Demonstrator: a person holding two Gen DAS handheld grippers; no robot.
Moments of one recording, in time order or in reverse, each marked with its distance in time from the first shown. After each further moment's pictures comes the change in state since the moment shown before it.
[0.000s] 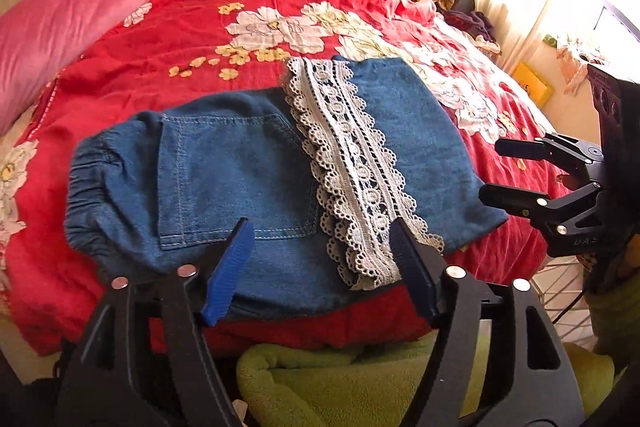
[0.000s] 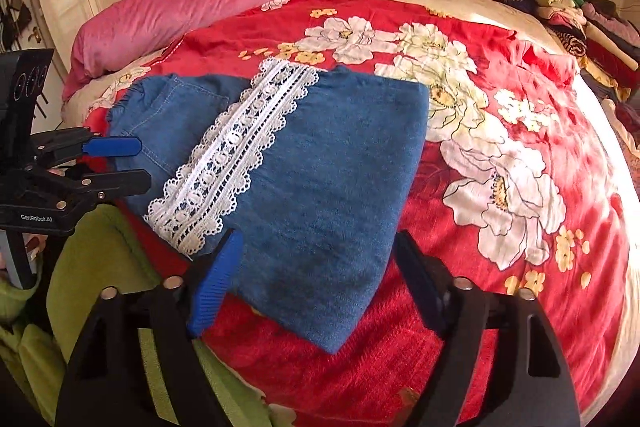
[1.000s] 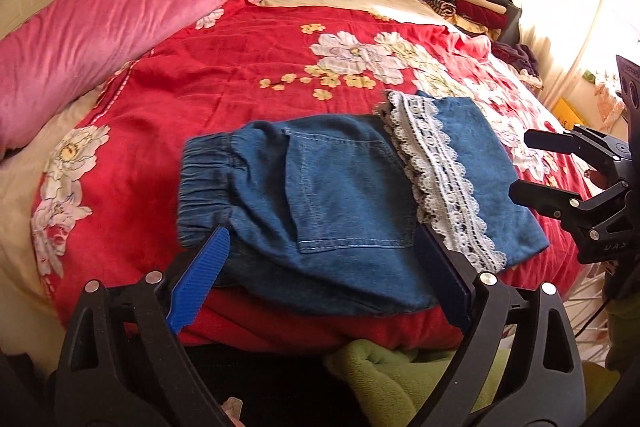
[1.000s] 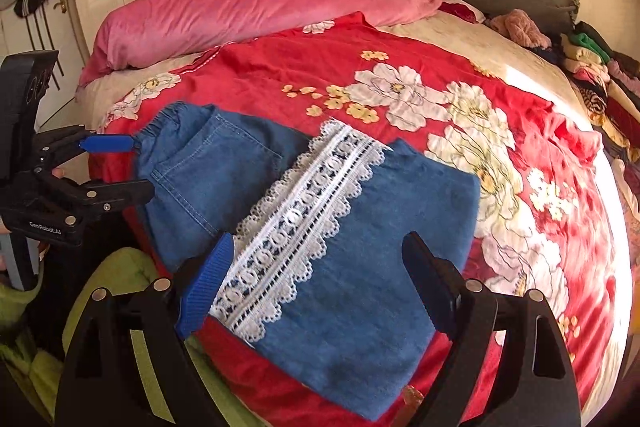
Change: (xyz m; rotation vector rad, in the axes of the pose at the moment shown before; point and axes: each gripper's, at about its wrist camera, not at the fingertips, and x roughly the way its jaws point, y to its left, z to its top) left arm -0.031 0.060 -0.002 -0.112 -0.065 0.144; right arm 0.014 0.057 0.061 -0.167 -0.041 0.024
